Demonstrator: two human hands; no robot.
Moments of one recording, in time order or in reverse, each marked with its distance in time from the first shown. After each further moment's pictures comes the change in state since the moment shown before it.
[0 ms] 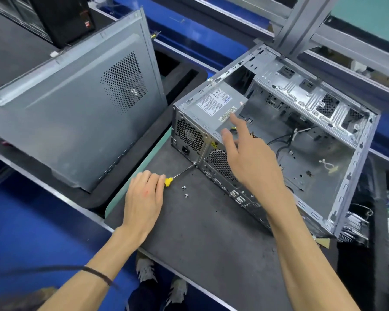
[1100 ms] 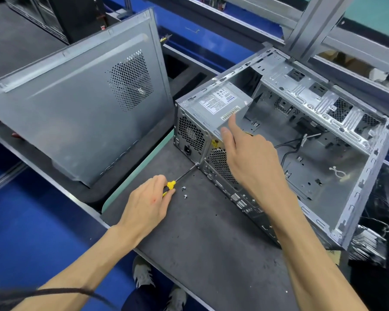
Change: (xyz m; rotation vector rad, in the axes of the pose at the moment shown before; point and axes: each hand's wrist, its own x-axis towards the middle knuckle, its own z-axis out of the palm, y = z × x) left_hand -0.007 0.013 -0.009 0.077 -0.146 0.148; right_hand 0.002 0.000 -0.003 -0.149 0.006 -0.104
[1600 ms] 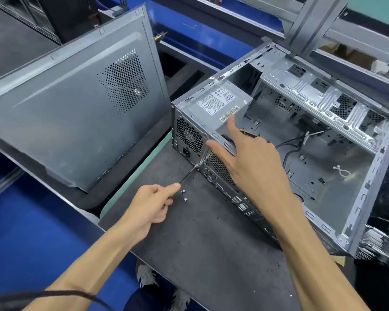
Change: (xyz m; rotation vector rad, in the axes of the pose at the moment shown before) left_hand 0.027 0.011 -0.010 -1.159 -0.410 -1.087; right_hand -0.001 0.001 -0.003 -0.100 -0.012 -0.049
